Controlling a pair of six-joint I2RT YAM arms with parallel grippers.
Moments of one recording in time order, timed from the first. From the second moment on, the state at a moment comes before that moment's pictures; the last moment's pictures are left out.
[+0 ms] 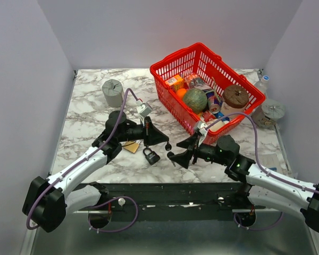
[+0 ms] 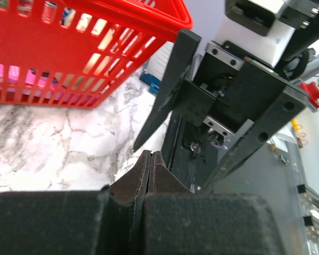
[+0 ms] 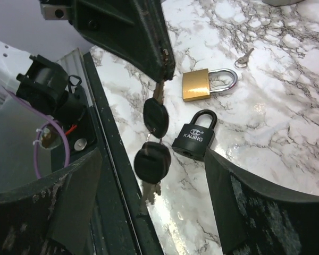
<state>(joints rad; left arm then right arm) -0.56 1.06 0.65 0.29 0.81 -0.49 0.86 0.87 0.42 0.35 -0.34 0.28</state>
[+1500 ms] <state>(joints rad) -0.56 1.08 0.65 0.33 0.88 -0.51 0.91 1.03 0.38 0.63 -0.24 0.42</state>
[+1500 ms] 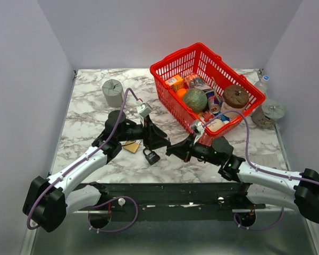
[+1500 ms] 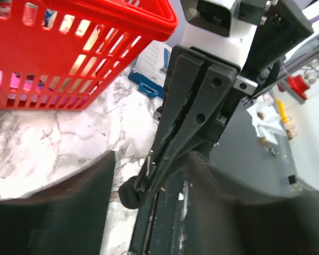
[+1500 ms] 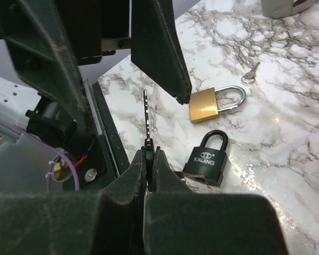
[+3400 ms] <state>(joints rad) -0.77 1.40 0.64 -0.11 -0.11 -0.95 0.91 0.70 0.28 0.41 -0.02 0.28</state>
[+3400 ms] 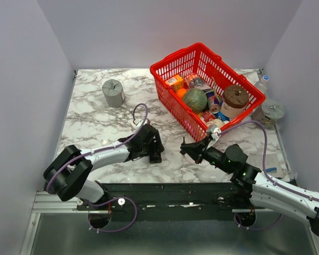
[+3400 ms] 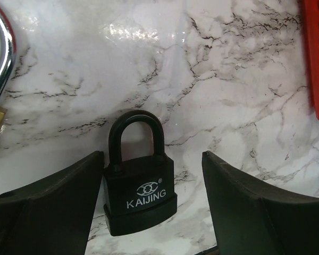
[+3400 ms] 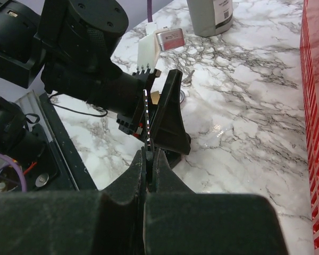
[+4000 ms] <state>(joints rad) -0.94 1.60 0.89 -0.46 -0.32 -0.82 0.91 0.70 0.28 0.41 -0.01 0.28</state>
